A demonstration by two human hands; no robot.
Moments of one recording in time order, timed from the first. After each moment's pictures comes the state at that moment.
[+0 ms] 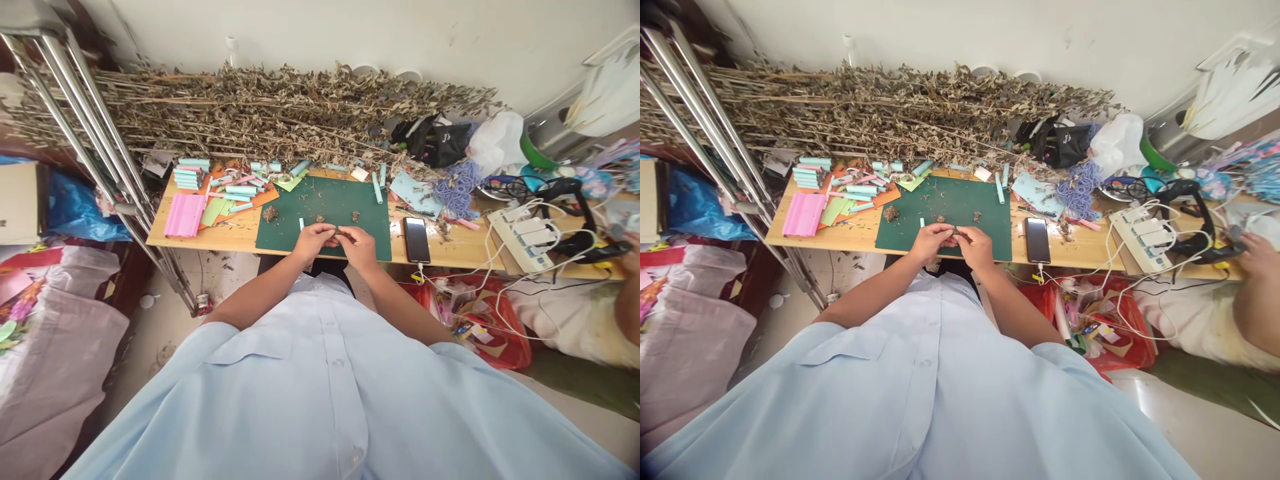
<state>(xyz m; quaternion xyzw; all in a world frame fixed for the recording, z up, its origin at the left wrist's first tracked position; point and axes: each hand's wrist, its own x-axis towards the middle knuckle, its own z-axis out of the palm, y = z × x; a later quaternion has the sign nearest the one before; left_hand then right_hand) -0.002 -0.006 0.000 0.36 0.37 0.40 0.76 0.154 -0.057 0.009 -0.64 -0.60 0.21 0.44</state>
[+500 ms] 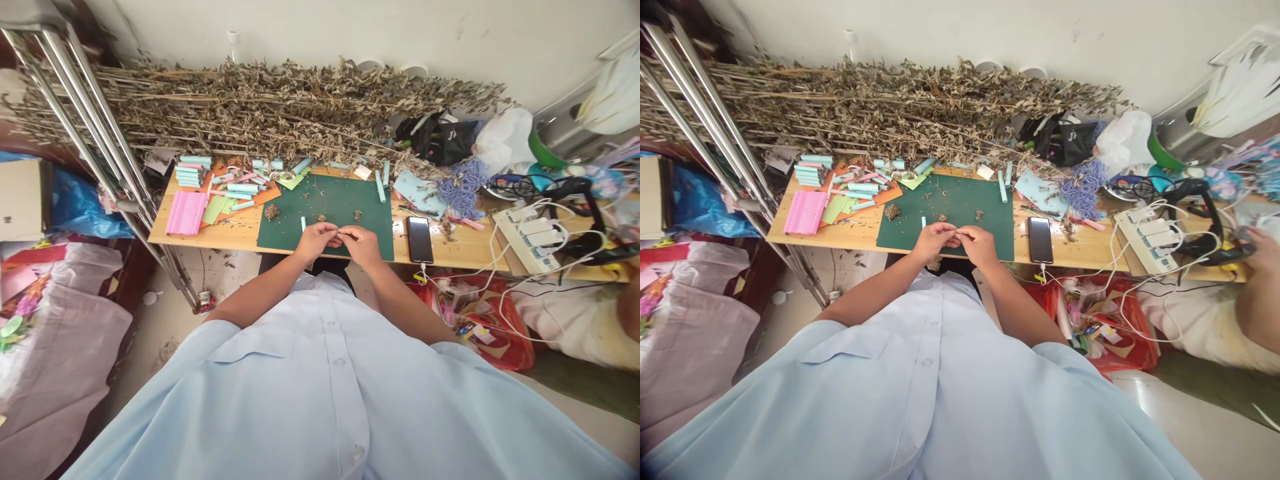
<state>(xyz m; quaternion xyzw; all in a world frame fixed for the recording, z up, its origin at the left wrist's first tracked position) 0.000 -0.009 0.005 0.38 0.38 0.38 0.75 0.162 -0.050 0.009 -0.62 -0.59 0.27 0.43</state>
